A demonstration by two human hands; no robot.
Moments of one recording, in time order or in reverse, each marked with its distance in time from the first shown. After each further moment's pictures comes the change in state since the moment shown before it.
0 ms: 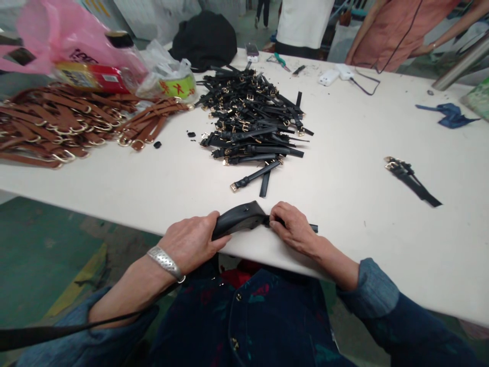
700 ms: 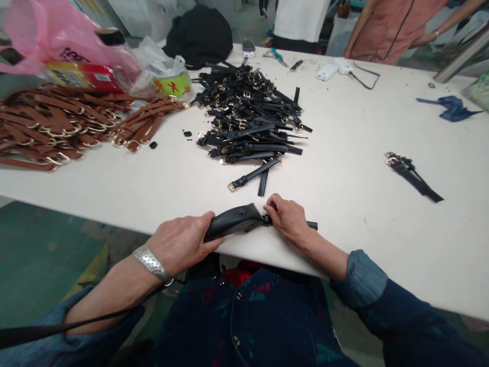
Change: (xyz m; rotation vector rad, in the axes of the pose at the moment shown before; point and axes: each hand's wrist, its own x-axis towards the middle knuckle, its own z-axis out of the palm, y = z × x) left_hand -0.004 -0.004 -0.014 0.068 -0.037 0.065; right_hand 0.024 -0.011 0.007 -0.286 0.020 0.299
